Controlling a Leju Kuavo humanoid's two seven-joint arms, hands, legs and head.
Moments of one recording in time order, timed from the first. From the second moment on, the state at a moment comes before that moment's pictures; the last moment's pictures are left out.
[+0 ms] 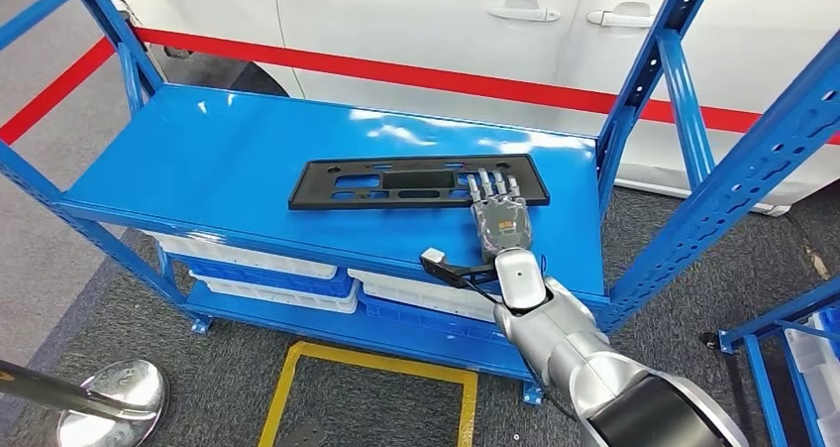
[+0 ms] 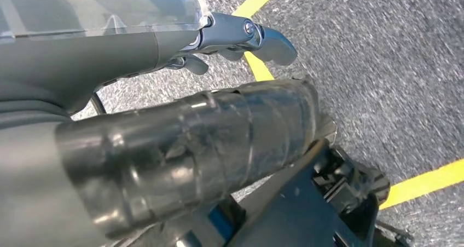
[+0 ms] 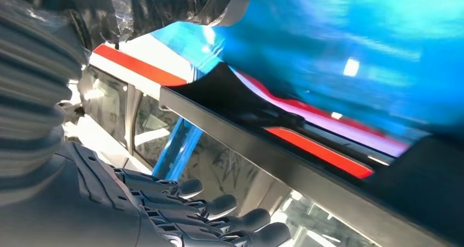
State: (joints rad) left arm -0.17 -0.12 0.17 -0.21 -0.84 -0.10 -0.30; right arm -0.88 0.15 0.70 -0.31 1.44 -0.46 0.17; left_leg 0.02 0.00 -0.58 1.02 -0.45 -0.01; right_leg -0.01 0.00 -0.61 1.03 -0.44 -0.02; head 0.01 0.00
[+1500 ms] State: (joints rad) left arm -0.17 -0.12 0.17 -0.21 -0.84 -0.10 -0.30; right arm -0.86 0.17 0.70 -0.31 1.53 -0.42 0.22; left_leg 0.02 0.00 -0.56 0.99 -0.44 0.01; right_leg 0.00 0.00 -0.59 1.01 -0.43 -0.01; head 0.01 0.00
